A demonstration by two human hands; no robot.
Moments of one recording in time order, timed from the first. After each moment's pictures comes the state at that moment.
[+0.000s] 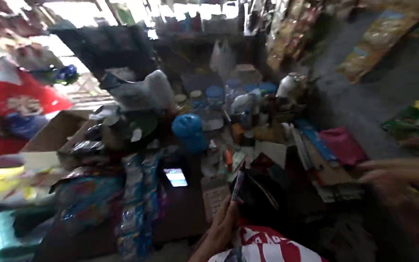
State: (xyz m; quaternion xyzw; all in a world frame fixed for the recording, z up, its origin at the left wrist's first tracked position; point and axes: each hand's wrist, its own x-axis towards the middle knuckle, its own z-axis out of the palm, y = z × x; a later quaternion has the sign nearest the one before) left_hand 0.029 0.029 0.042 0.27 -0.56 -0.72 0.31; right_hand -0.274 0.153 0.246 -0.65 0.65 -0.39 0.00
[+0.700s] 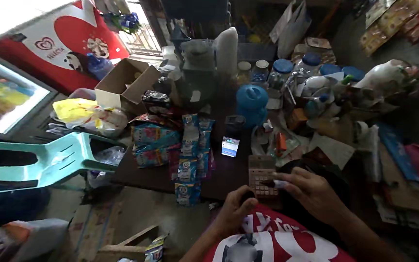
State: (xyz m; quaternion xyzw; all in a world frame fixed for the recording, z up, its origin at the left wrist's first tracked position) left_hand 0.166 0.011 0.023 0.27 -0.62 -0.62 0.41; right_hand -0.089 0.019 0.101 -0.77 0.51 -0.33 0.19
